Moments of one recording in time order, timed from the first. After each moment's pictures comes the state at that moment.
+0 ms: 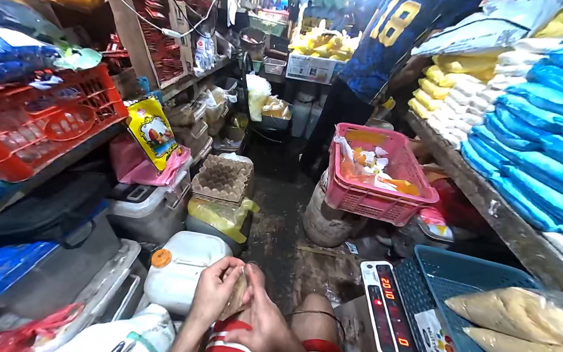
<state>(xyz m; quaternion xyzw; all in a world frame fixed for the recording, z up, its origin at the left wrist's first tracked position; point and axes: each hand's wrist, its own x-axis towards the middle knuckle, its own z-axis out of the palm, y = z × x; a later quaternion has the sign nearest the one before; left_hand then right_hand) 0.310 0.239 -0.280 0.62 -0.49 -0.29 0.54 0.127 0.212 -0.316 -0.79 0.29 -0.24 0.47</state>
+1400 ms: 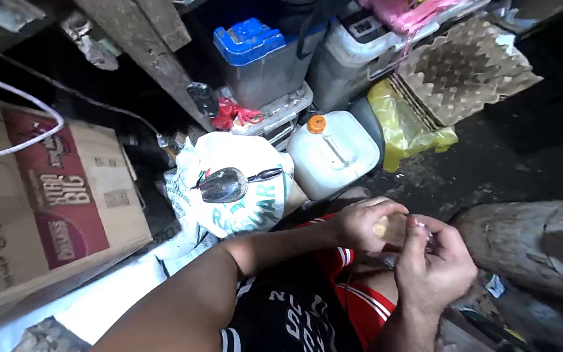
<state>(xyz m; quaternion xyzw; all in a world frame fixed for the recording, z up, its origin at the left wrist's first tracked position) 0.293 0.269 -0.368 0.63 -0.49 -0.25 0.55 0.177 0.204 -0.280 -0.85 0.28 -0.31 0.32</state>
